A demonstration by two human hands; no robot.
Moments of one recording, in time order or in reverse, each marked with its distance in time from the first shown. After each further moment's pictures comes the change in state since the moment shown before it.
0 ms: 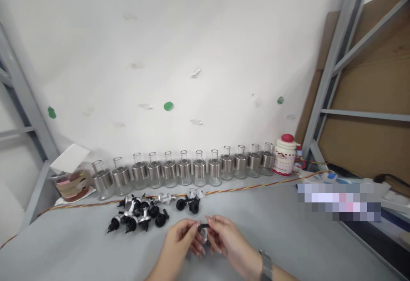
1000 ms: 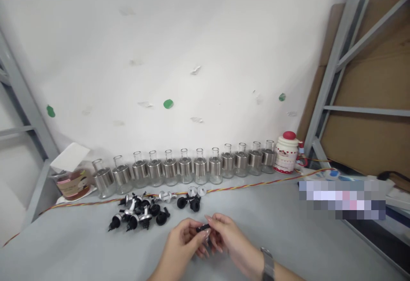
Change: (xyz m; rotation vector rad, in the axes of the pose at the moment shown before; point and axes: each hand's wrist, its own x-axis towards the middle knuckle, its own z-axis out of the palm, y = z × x) left_hand -0.003 -0.008 0.002 0.033 -0.021 0.067; right_hand -0.002 -0.002 0.001 -0.133 0.017 -0.009
